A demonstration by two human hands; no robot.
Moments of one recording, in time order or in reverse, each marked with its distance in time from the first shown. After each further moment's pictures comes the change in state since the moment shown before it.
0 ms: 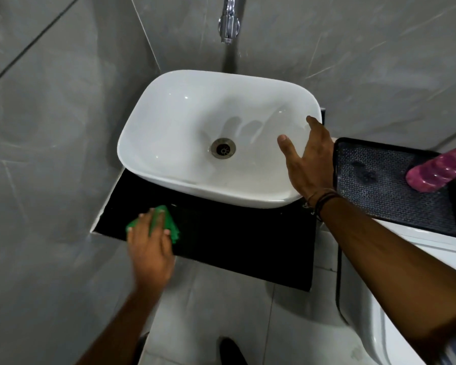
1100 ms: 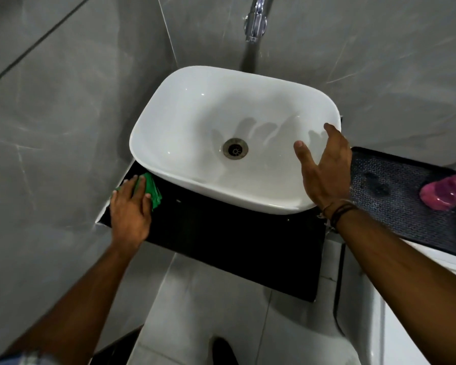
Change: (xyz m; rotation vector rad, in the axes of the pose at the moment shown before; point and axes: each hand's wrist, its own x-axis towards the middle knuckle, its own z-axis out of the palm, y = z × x) left_hand 0.090 -0.054 -0.013 0.052 -0.021 -0.116; right_hand 0.003 0.003 0.001 -0.045 -0.038 0.001
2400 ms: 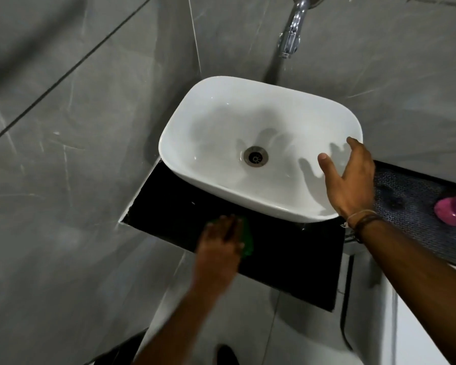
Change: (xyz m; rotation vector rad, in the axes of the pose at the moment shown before) left_hand -0.108 0.101 0.039 -0.164 -0.127 0.379; right_hand 0.000 -0.003 -0.001 -0.060 -0.003 -0.020
